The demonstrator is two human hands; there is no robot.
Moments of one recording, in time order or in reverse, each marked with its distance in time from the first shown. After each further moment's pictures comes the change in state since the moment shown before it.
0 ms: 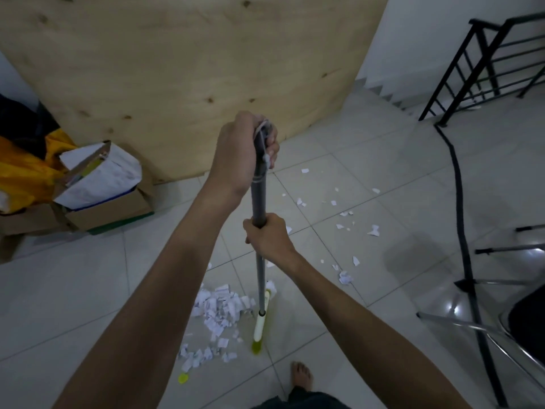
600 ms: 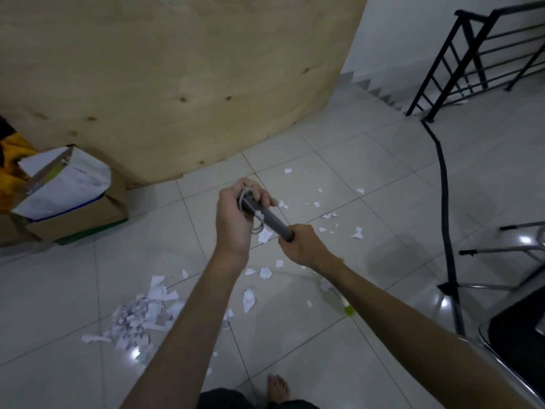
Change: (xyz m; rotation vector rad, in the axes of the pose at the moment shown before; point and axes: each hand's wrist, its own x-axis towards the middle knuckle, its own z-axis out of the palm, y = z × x) left_hand 0.039 -0.114 0.100 -0.335 0.165 -0.057; right_hand 0.078 0.074 -0.174 -0.537 -0.005 -0.102
